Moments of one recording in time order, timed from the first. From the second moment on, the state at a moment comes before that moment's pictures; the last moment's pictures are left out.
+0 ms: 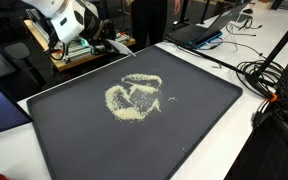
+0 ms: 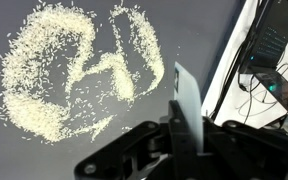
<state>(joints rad) -0.33 0.26 -0.20 -1.97 0.64 1.79 -1.07</state>
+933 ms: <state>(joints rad) -0.33 0.28 -0.19 -1.97 0.64 1.64 -1.07</state>
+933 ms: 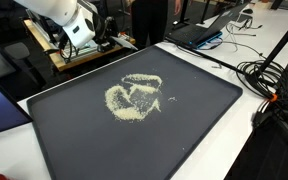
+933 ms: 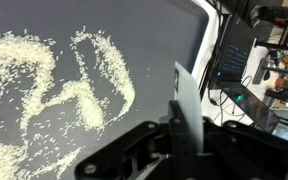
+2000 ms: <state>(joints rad) -0.37 0.33 -0.20 -1.88 0.64 1.58 -1.07</state>
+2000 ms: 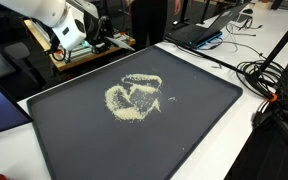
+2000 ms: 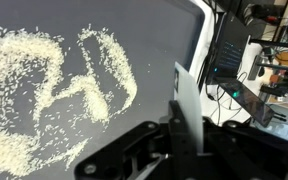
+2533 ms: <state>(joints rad) -0.31 0.29 -0.19 -1.89 0.60 1.87 -1.06</state>
